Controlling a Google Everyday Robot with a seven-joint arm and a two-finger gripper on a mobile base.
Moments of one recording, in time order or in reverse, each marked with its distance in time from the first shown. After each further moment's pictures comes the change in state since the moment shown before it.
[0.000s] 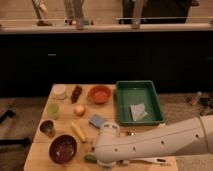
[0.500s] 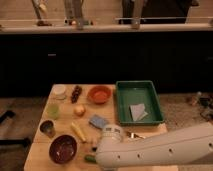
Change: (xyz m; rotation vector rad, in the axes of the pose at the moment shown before) arm 0.012 0.011 -0.019 0.039 0.031 -0.073
